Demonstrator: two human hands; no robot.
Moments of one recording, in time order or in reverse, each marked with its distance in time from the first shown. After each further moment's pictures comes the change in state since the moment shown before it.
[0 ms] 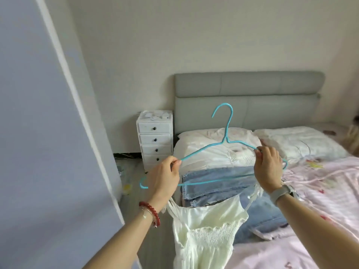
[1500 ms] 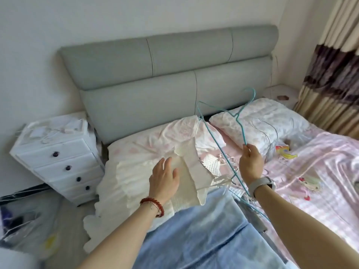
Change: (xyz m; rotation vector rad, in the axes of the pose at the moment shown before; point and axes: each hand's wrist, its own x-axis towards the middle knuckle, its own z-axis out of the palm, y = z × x) left_hand 0.294 0.057 0.487 0.035 -0.692 0.109; right_hand 0.252 0.310 0.273 0.096 0.047 0.791
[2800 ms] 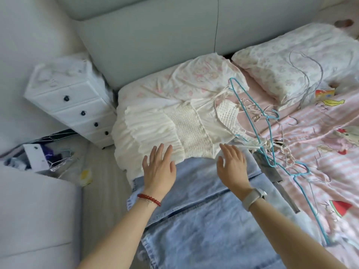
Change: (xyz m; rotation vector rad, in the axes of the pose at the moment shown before) left_hand -0.067 -0.072 0.111 0.389 -0.119 -0.086; right_hand -0.112 0.137 0.037 -0.411 -0.606 -0.305
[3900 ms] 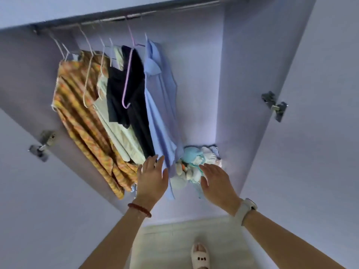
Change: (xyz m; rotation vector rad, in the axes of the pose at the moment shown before) left_hand -0.930 -0.280 -0.092 -0.003 0.543 -1.707; right_hand -0.774 -0.462 0.151 0.029 -0.939 -1.819
